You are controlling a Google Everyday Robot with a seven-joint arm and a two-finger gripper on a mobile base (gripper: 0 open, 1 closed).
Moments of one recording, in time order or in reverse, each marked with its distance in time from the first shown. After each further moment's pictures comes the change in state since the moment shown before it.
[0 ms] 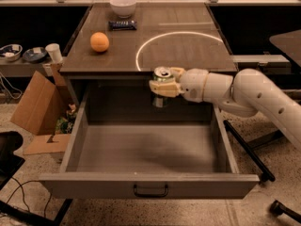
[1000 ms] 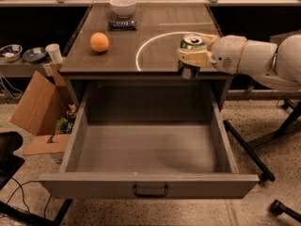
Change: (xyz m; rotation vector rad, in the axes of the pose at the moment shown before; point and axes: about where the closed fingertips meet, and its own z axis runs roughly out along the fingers) arm -0.088 -0.044 -0.070 0.121 -0.002 -0.104
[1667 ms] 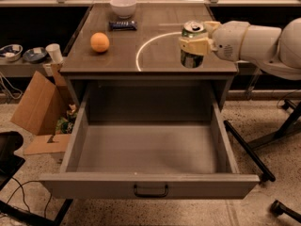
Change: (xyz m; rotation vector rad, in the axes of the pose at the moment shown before) arm -0.030 -0.015 0.004 0.065 0.040 -0.071
